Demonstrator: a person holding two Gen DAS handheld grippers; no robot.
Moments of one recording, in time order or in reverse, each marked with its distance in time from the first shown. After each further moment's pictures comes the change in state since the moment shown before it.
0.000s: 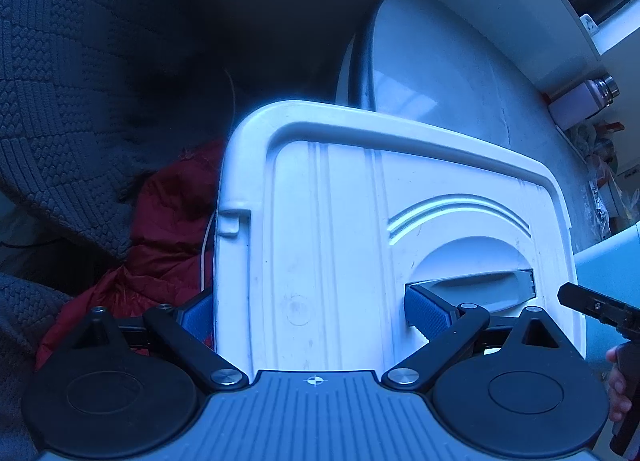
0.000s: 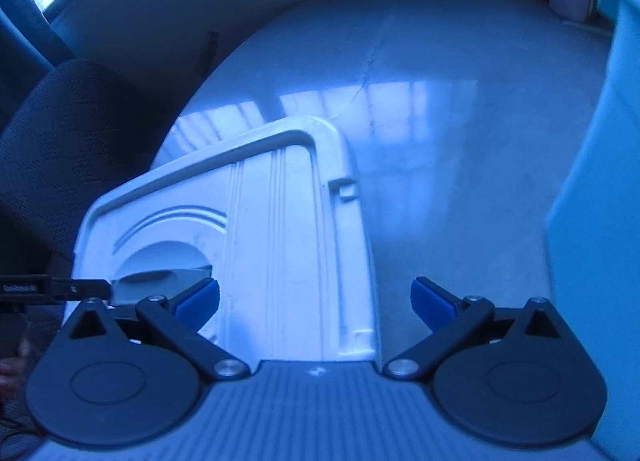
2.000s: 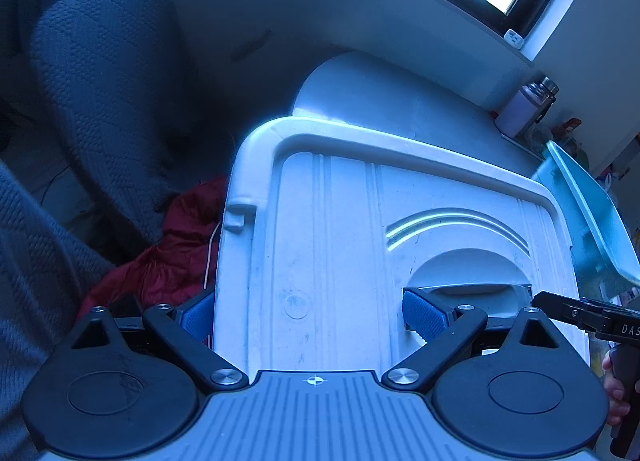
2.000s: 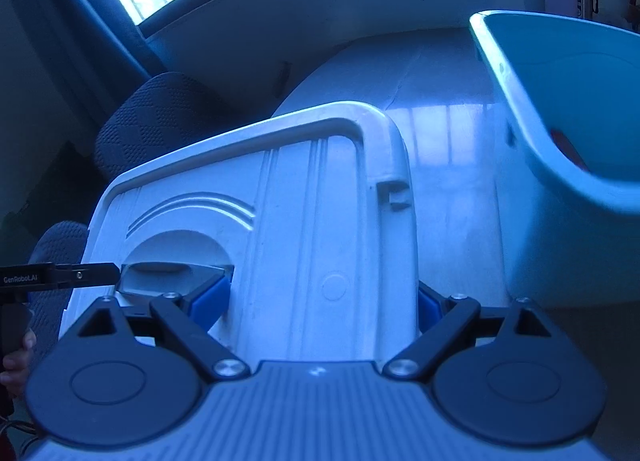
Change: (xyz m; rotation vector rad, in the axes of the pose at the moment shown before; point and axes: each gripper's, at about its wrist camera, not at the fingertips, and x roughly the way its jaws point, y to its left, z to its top) left arm -0.177 -0.108 -0.168 0.085 -0.246 0.114; right arm -0.180 -0.009 -0.131 -0.084 -0.109 0.148
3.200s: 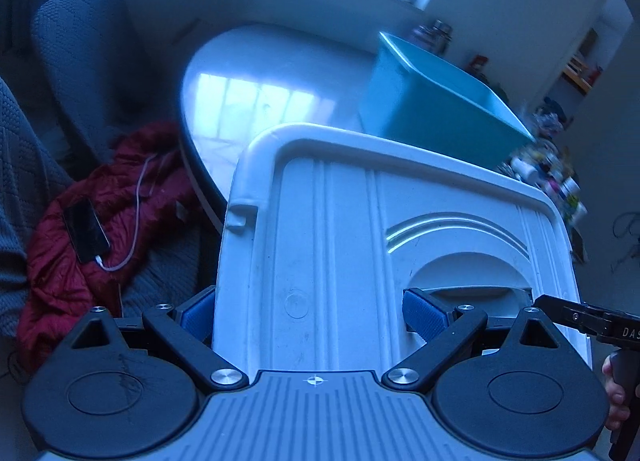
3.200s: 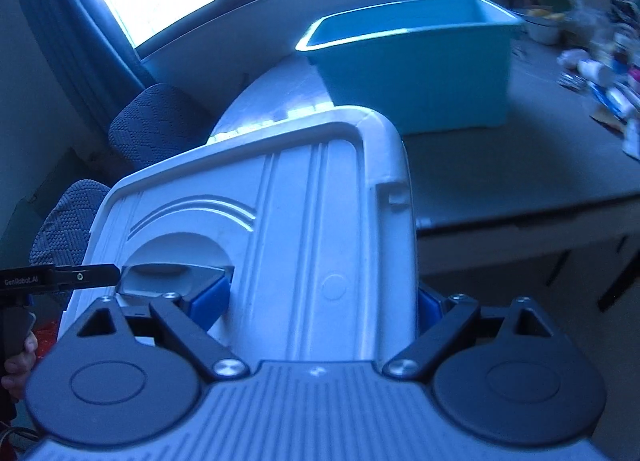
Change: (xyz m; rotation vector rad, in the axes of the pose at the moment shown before) left arm -0.137 -0.135 -0.244 0.105 -0.010 -0.098; right arm -0.222 -0.056 -0.214 0.089 -0.099 -0.095
